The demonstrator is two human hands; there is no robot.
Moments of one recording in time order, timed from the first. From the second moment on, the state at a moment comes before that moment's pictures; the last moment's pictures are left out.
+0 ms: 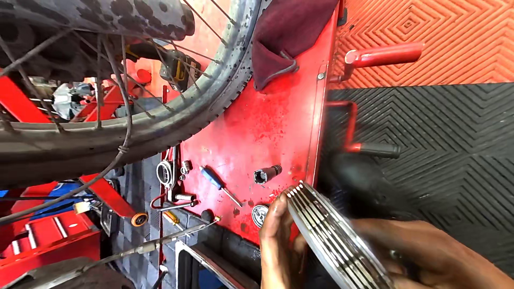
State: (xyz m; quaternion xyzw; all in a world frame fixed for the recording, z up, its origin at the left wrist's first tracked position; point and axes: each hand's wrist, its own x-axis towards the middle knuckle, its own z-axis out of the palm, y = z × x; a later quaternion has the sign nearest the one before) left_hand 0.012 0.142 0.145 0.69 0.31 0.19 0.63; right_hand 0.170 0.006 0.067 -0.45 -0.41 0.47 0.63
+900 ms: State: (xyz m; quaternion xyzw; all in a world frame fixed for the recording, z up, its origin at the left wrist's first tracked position) left_hand -0.049 0.109 0.102 0.17 0.26 0.39 0.86; right_hand 0.176 -0.007 0.097 -0.54 -0.46 0.39 0.58
